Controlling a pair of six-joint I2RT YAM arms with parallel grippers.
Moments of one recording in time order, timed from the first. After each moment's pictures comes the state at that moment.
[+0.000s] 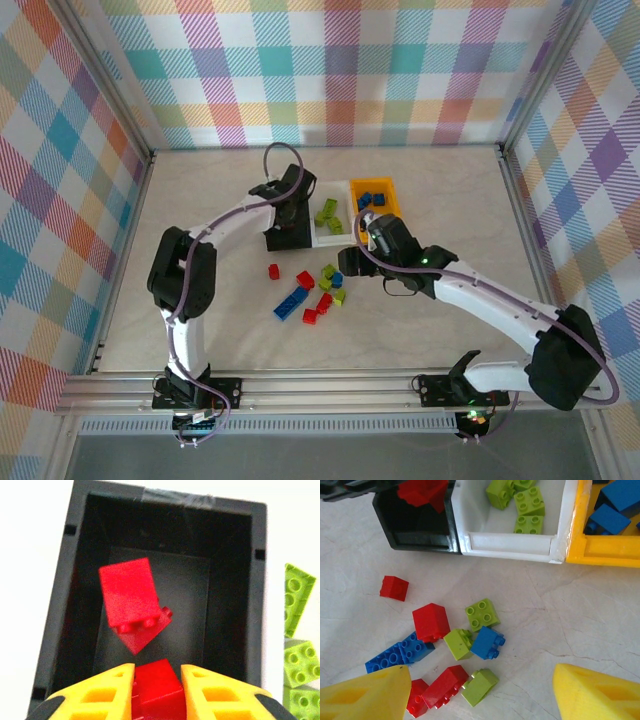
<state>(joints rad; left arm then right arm) -0.53 1.94 1.54 -0.64 -0.36 -0.67 0.73 1.26 0.91 -0.44 0.00 0.50</state>
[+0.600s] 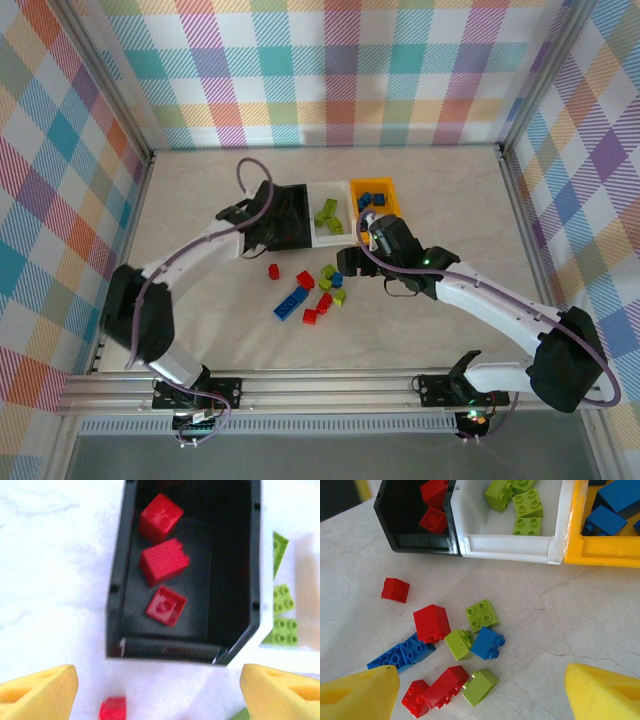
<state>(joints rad) -0.53 1.55 1.18 -0.60 -0.27 -0.71 0.73 1.25 0.90 -0.43 0.00 0.50</state>
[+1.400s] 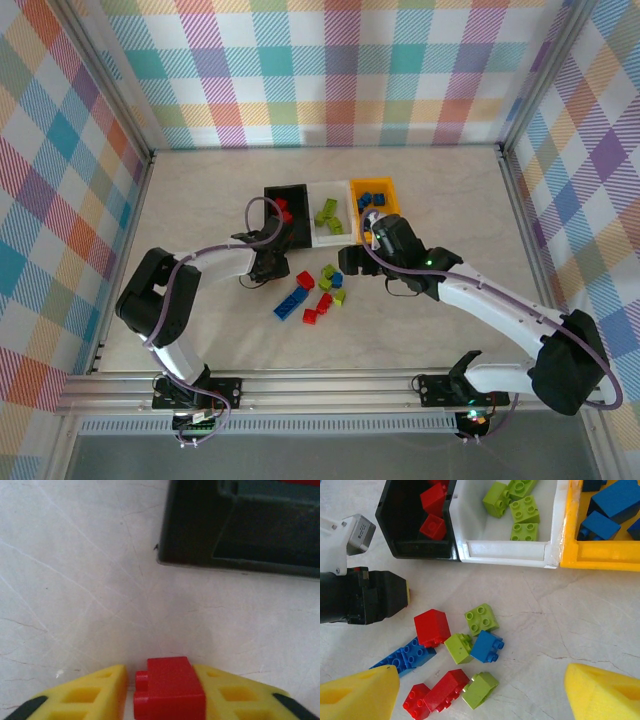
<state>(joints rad) -0.53 1.70 0.95 -0.50 -0.18 -0.75 0.72 1.24 0.89 -0.42 0.00 0.51</state>
